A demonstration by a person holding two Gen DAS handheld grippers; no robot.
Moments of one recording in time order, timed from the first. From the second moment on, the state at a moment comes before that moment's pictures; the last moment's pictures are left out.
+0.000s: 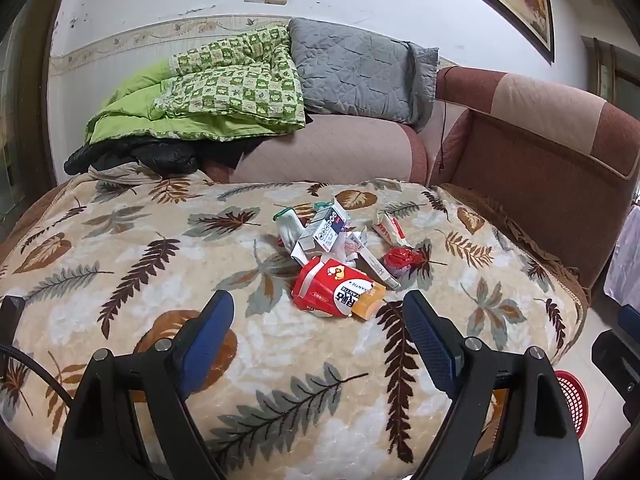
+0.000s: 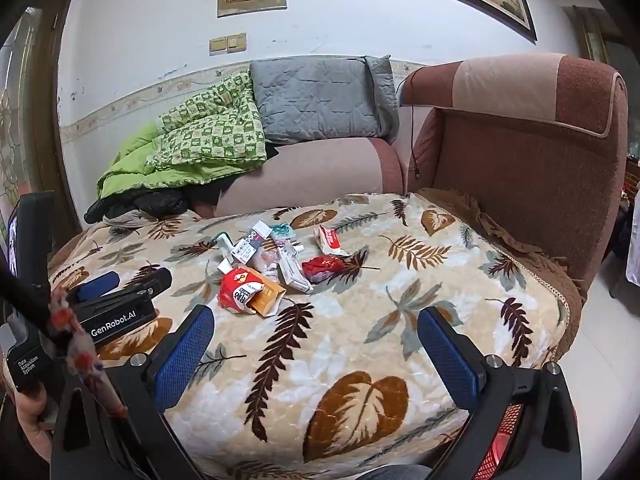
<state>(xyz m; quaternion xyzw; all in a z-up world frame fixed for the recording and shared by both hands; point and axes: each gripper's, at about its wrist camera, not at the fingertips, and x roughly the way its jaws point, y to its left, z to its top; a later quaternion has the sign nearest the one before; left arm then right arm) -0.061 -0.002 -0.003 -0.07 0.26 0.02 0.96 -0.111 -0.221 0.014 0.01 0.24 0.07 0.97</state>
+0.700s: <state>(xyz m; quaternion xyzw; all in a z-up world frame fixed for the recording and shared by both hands) -0.063 -0.006 -0.004 -0.07 0.26 0.02 0.96 -0.111 -0.222 0.015 0.01 0.24 0.07 0.97</state>
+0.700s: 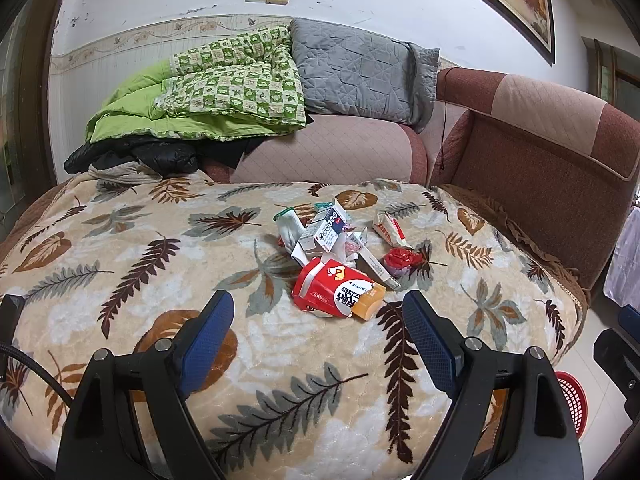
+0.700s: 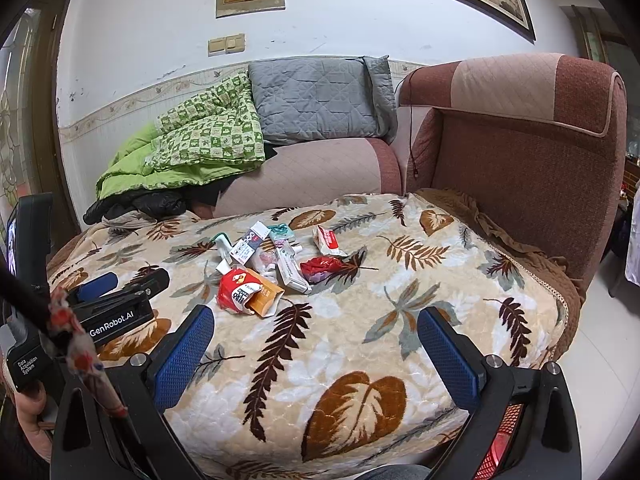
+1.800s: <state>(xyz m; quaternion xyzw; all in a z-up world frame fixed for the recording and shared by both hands) -0.046 0.028 0.000 -0.11 0.30 0.02 0.95 -0.083 -0.223 0.007 0.04 0.27 0.11 0.96</state>
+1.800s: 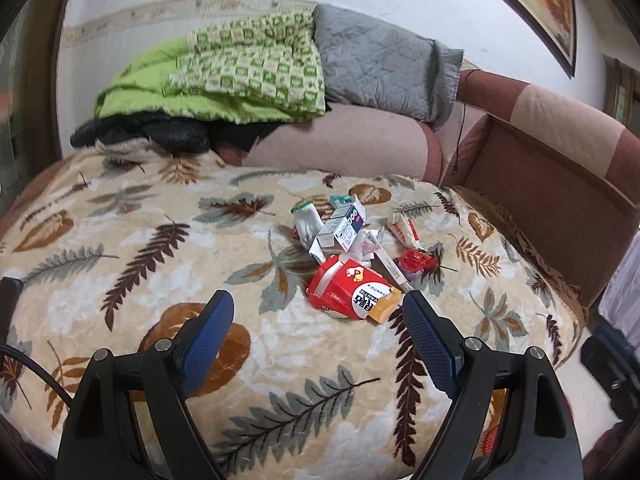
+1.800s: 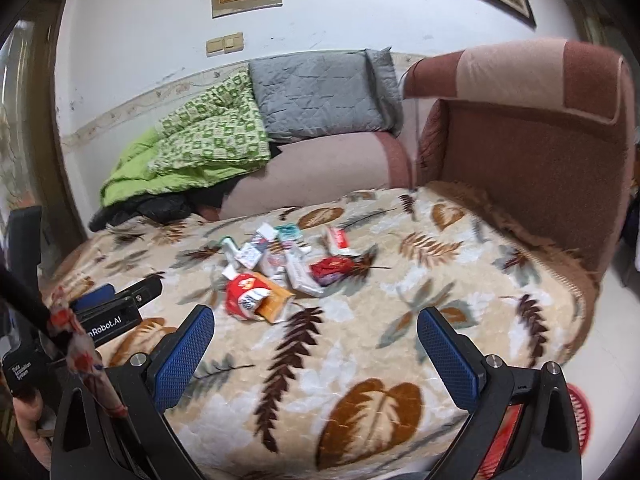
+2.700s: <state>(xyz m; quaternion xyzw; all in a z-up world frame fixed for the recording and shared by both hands) 0.155 0.010 -0.113 -0.25 0.57 -0.02 0.78 0.175 -0.212 -0.094 0.21 0.44 0.30 0.82</state>
